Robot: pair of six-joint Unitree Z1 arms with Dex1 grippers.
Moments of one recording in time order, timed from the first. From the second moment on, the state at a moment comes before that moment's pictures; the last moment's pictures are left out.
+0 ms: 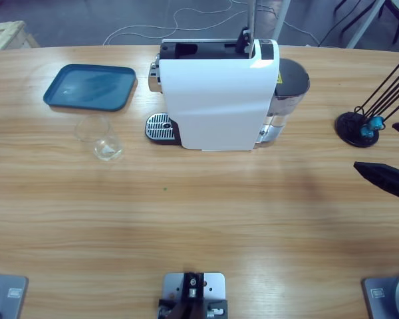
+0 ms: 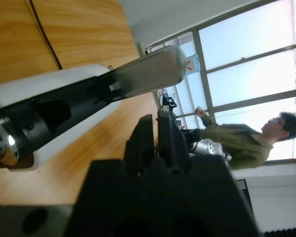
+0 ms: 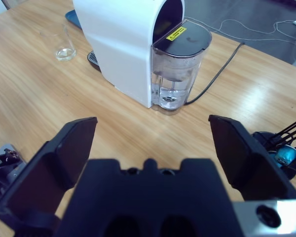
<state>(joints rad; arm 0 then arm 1) -0.51 1.67 -1.33 0.03 -0.87 -0.87 0.65 0.80 -0.43 0.05 0.02 0.00</state>
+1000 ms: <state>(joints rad) -0.71 1.12 -0.81 0.39 0.11 -0.19 0.20 1.37 -0.59 0.00 -0.23 0.39</state>
